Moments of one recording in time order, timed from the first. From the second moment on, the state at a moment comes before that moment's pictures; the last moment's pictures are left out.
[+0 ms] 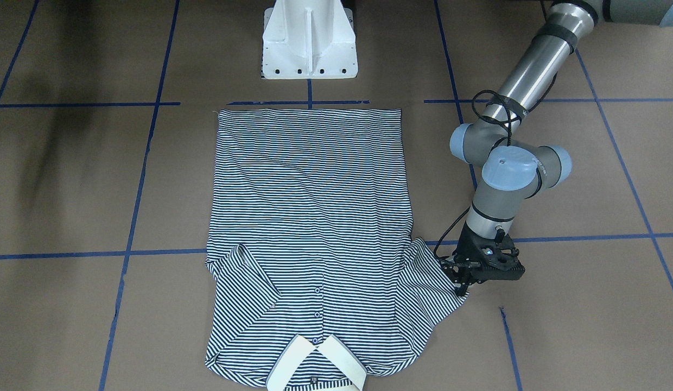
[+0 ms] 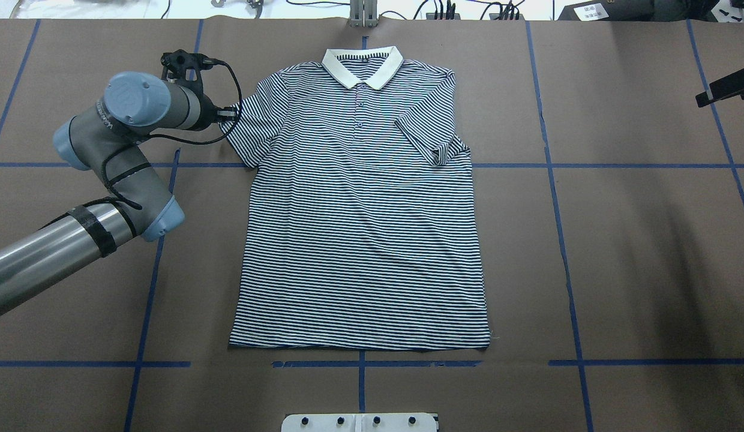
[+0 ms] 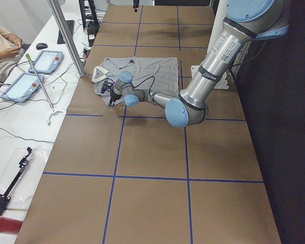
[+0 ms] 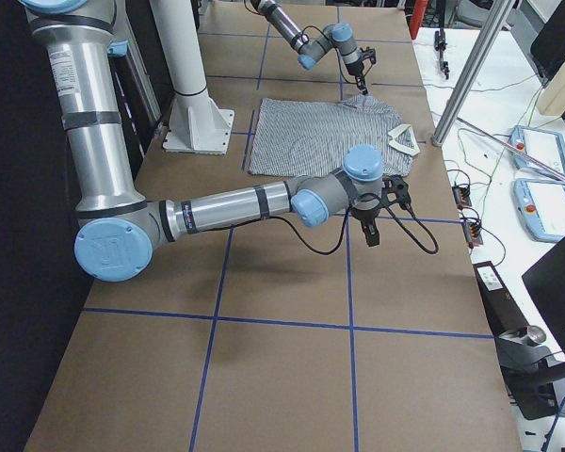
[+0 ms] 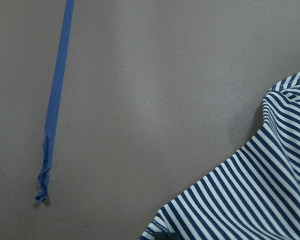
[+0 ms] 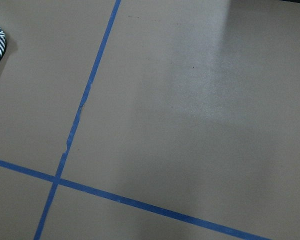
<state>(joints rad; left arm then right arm) -0.80 -2.19 -1.10 -2.39 -1.70 -1.01 1.36 -1.41 1.63 -1.20 2.37 0.34</state>
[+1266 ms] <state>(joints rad) -0.73 -2.46 -1.13 -2.07 -1.69 -1.23 1.36 -1.41 1.63 -1.20 2.37 0.34</state>
